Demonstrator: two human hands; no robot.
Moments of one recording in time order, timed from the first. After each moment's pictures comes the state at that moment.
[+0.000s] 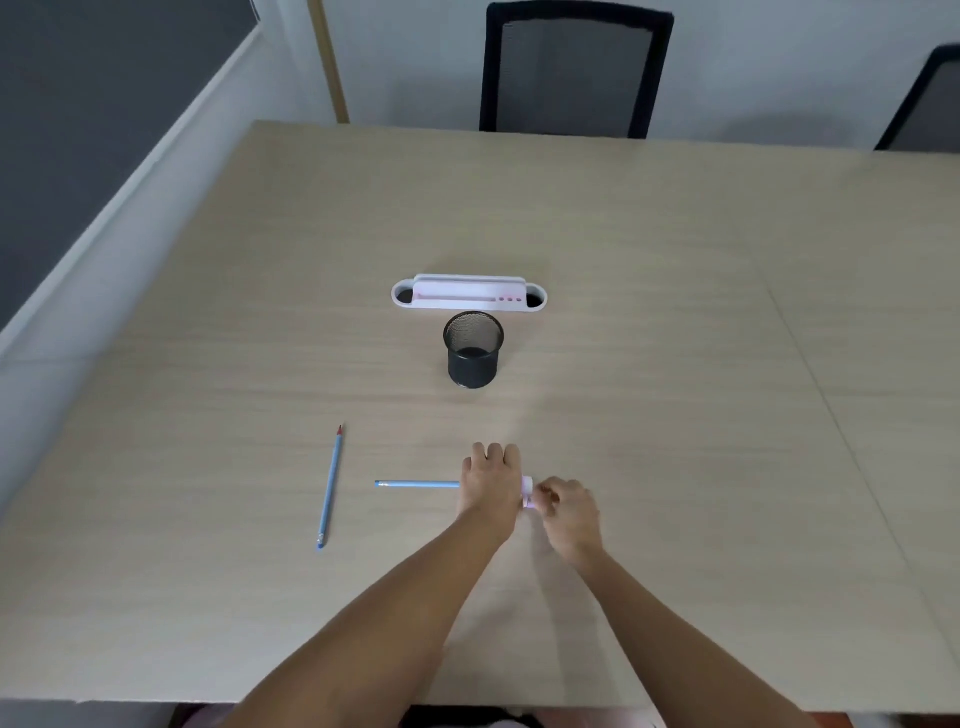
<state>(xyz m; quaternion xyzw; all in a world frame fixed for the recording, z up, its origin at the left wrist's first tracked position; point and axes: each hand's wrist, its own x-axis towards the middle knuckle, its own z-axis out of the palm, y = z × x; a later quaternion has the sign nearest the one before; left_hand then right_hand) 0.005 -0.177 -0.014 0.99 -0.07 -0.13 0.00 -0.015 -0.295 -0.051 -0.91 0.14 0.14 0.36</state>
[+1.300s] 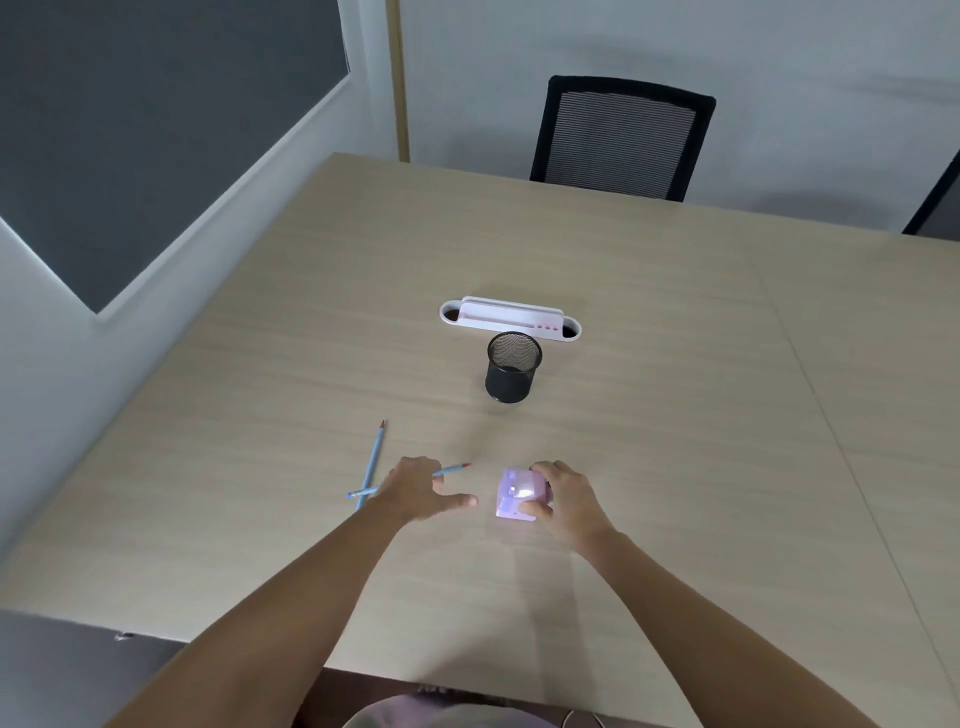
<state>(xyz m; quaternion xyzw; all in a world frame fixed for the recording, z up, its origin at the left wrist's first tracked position) -0.016 -0.037 -0.008 0.94 0.08 -0.21 0.26 -0.005 -0.274 -0.006 -0.94 -0.12 0.10 0.29</state>
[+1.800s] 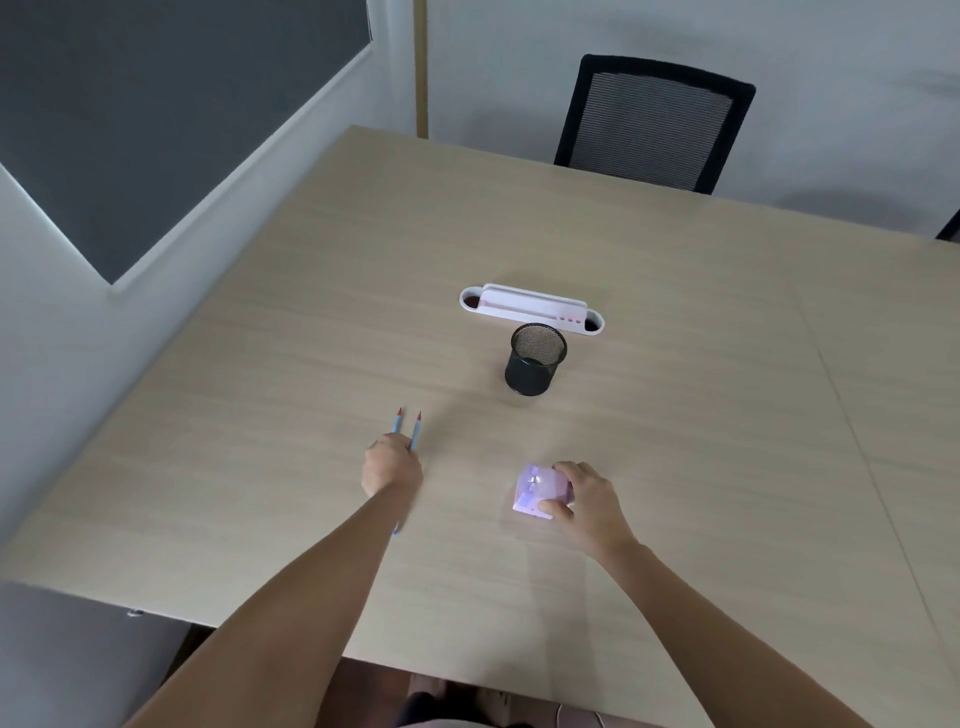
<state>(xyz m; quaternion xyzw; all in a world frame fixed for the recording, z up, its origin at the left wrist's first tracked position) -0.011 -0.008 -0.014 0.88 0.34 -0.07 0.33 -0.011 -0.267 -0.009 -0.95 -0.09 0.08 0.29</state>
